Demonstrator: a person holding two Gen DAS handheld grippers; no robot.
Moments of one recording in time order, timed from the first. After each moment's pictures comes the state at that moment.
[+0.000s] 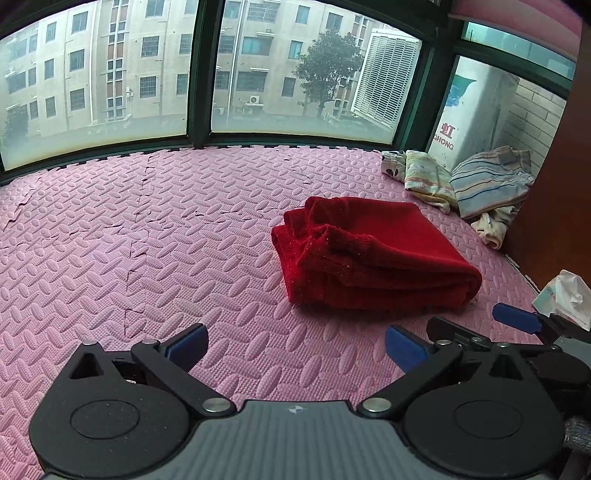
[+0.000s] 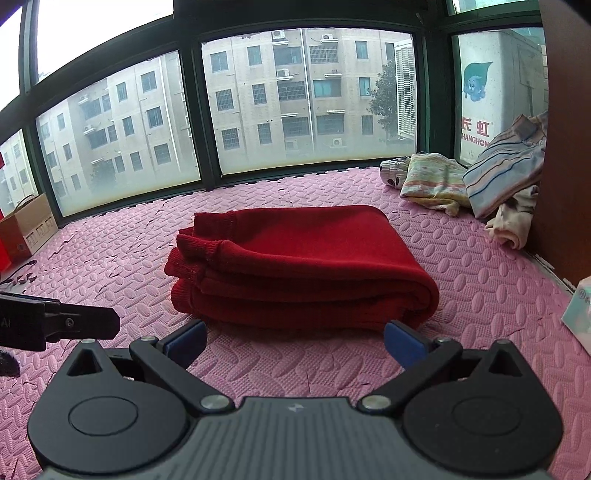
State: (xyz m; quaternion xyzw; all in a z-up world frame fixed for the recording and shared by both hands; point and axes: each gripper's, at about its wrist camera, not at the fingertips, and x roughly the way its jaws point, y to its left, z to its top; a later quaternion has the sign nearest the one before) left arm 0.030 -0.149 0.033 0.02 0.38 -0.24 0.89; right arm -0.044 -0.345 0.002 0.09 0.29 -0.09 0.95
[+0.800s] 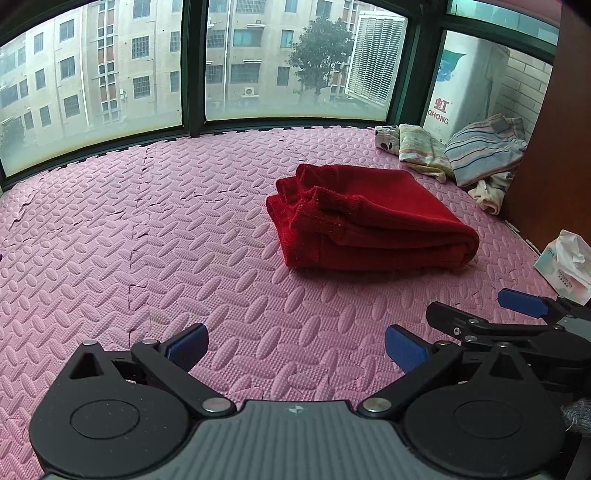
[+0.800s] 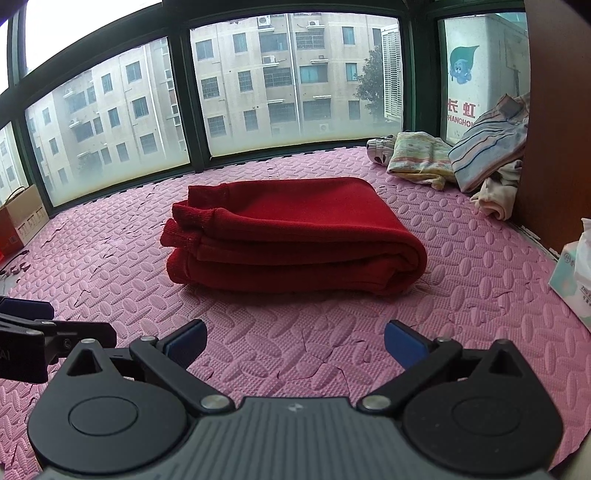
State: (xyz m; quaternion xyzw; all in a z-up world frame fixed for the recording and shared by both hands) left arm 0.009 -0.150 0.022 0.05 0.39 -0.24 0.89; right arm -0.060 -0.337 -0.006 0.09 0.32 -0.10 0.94
